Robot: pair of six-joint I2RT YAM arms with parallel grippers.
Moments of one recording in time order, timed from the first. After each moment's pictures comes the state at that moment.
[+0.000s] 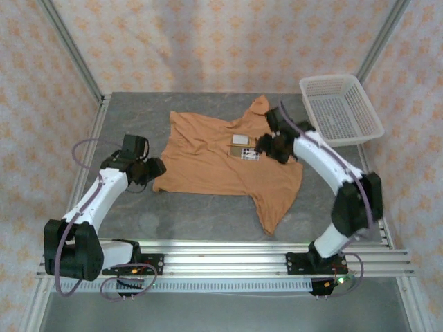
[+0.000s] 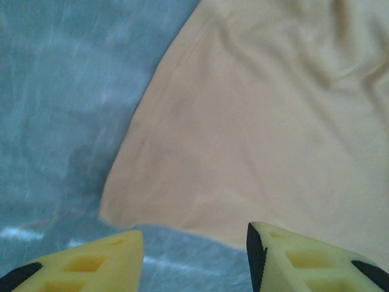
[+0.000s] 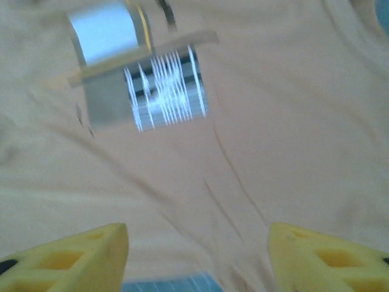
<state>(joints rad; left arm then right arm) -0.06 1.23 0.82 -0.70 0.11 -0.63 0.42 1.55 1.26 -0.89 -0.01 0.77</state>
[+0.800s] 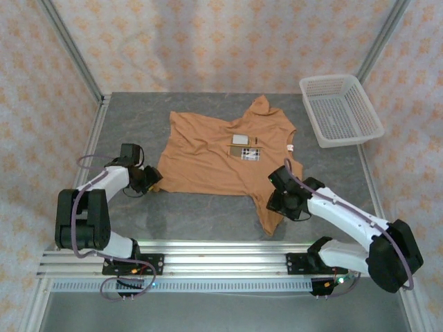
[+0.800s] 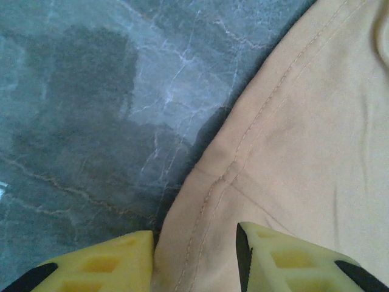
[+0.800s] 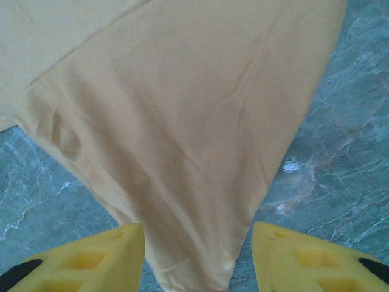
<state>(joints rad) 0.09 1.47 0.73 -0.47 0.25 -0.67 0.62 1.13 0.68 -0.87 0.01 0.99</state>
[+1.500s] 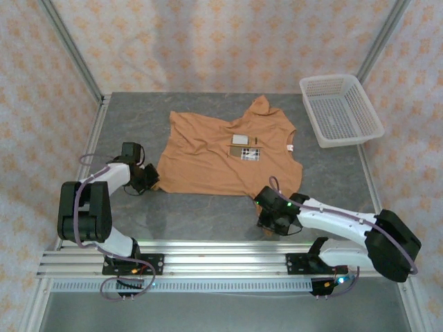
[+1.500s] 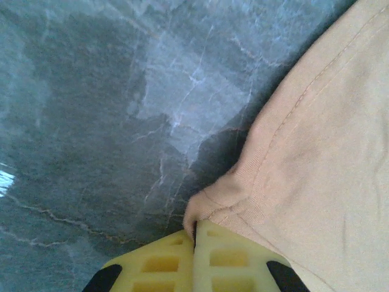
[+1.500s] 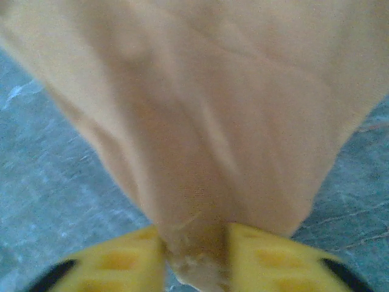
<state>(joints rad) 0.09 1.53 0.77 -0.47 0.24 -0.67 0.86 1.17 0.53 -0.70 -0.04 1.23</state>
